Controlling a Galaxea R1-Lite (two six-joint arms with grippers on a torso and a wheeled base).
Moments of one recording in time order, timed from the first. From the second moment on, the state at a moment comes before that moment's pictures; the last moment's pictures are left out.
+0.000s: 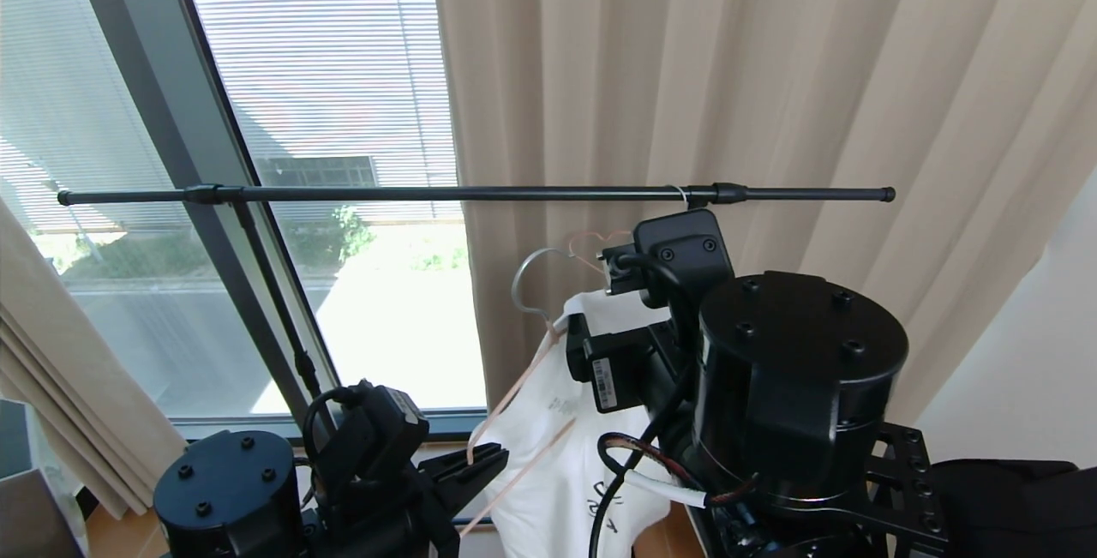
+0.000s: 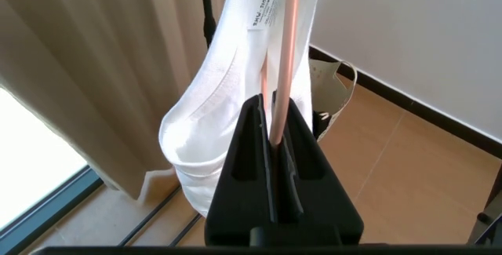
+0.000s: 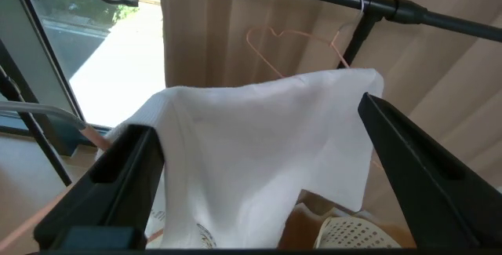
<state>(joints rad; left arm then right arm) -0.69 1.88 -0.10 -1.57 -0.16 0.04 1.08 1.82 -0.90 -0.75 -0.98 0.00</state>
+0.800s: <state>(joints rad) -0.68 1.90 -0.10 -1.57 -0.16 0.03 1.10 1.78 -0.85 -0.75 -0.98 -0.05</state>
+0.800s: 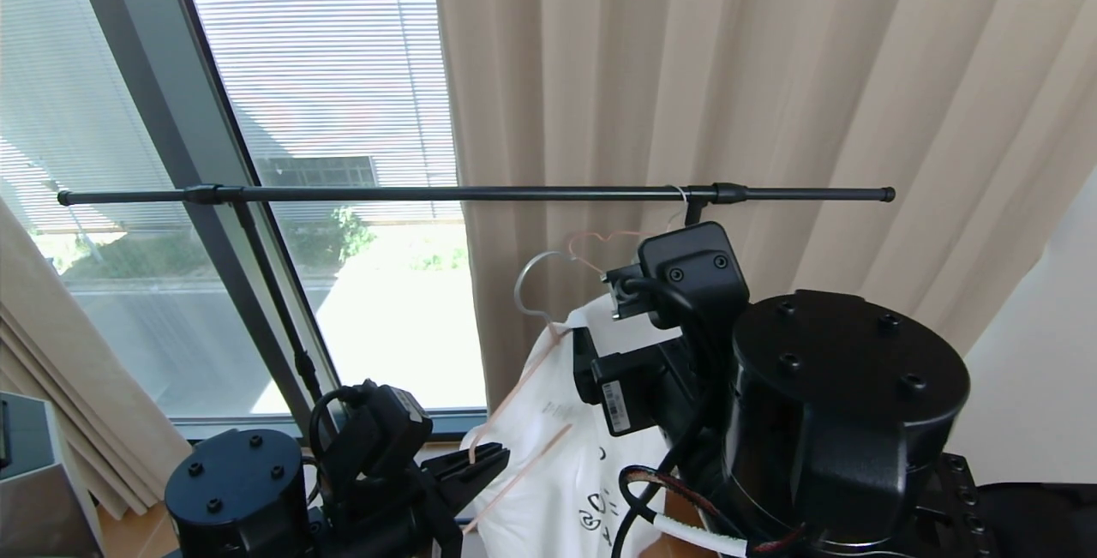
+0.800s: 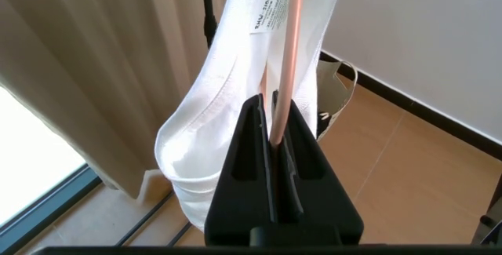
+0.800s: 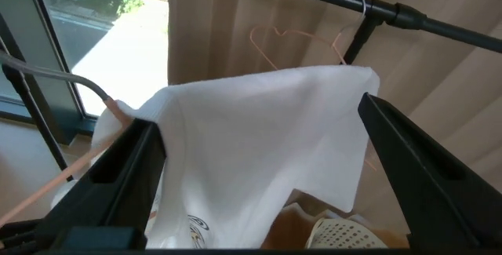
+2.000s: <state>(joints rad) -0.68 1.93 -0.06 -1.57 -0.15 0.03 1.07 1.65 -0.67 -0.74 -0.63 -0.17</state>
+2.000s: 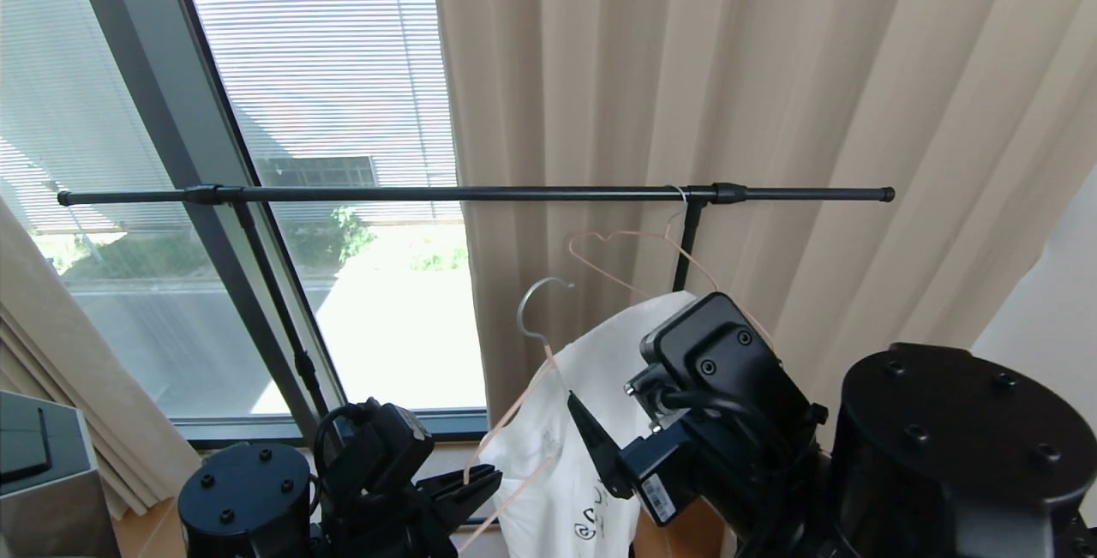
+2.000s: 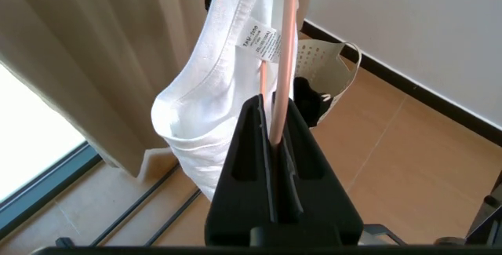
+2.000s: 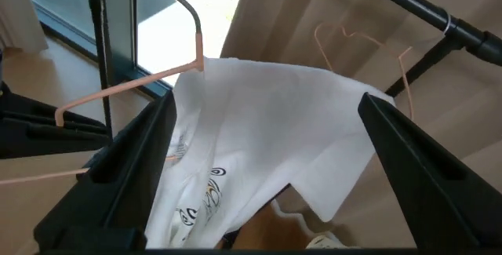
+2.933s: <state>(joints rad) -0.69 1.82 0.00 -1.57 -0.26 0.16 0.53 1.46 -1.16 0.44 0.33 -0.76</state>
